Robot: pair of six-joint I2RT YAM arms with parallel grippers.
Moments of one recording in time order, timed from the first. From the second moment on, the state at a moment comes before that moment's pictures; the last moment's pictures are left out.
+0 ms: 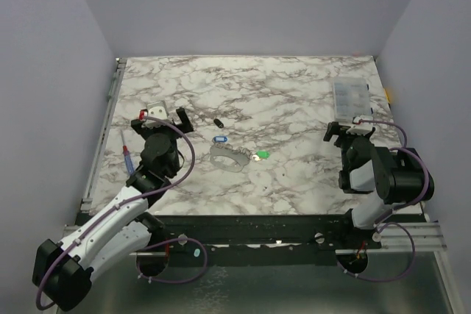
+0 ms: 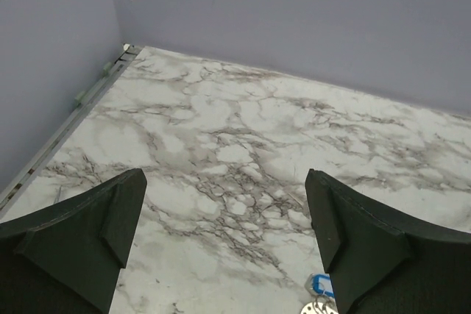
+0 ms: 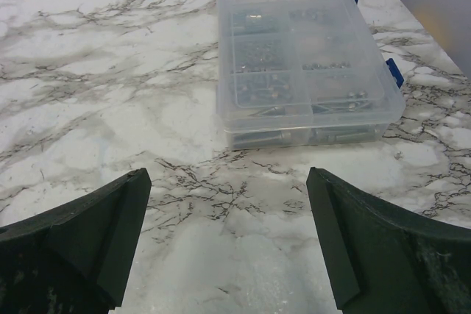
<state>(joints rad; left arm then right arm) -0.59 0.78 0.52 0.36 -0.79 -0.09 -0.05 1.63 0.20 1.37 0.09 0.04</state>
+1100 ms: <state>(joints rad) -0.59 0.84 0.55 0.18 -0.48 0.01 -0.06 1.45 0.97 0.08 -0.23 0.45</state>
